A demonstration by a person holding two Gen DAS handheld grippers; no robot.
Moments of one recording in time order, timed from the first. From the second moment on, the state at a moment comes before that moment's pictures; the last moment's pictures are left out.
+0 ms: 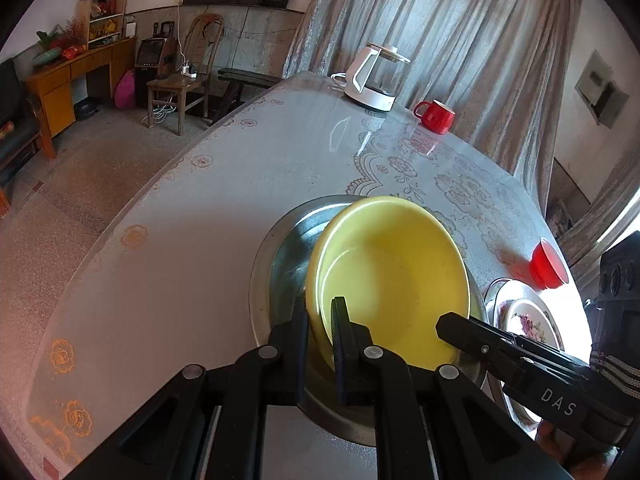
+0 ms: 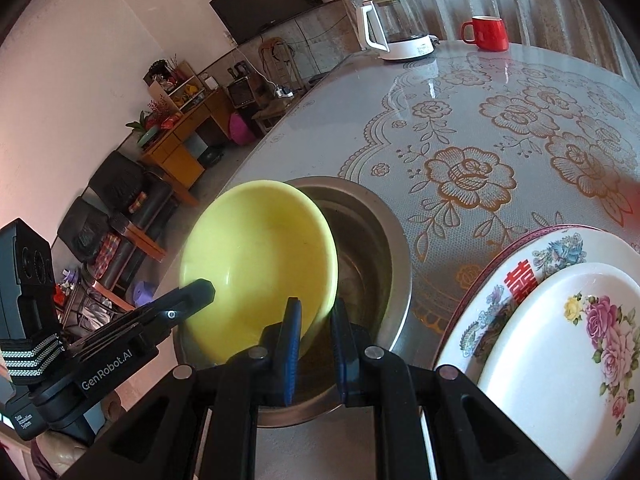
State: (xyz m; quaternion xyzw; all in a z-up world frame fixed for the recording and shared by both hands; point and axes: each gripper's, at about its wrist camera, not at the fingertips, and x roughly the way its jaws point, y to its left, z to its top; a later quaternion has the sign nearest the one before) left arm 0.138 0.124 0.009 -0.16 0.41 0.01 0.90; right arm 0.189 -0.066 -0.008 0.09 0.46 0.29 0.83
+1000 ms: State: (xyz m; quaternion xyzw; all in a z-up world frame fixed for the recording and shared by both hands) left arm 0.125 0.107 0.014 -0.12 0.37 0.04 0.92; right arm 0.169 -0.055 -0.002 0.02 0.42 0.25 0.87
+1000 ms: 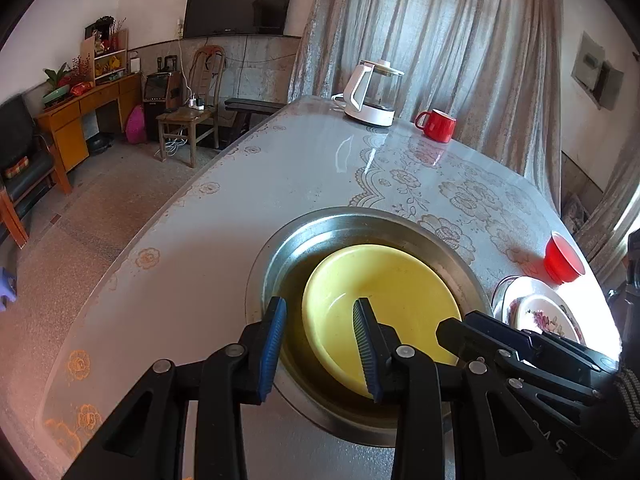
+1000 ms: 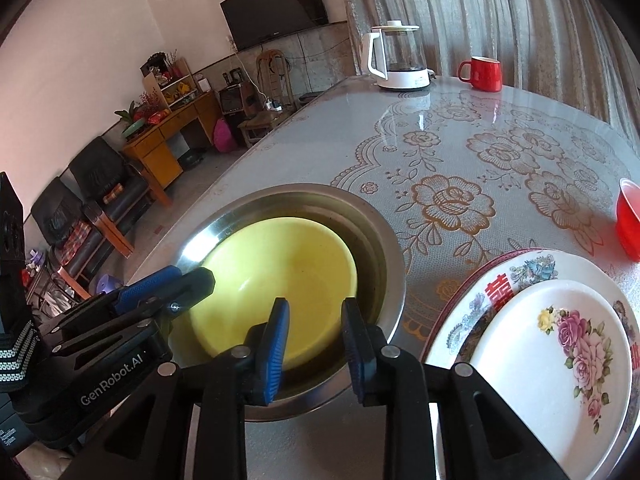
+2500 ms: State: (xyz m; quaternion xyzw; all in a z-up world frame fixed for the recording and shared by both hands) left arm 0.093 0.042 0.034 -0.06 0.35 -0.02 0.94; right arm 0.146 -0.188 0.012 0.14 0.38 0.15 0.90
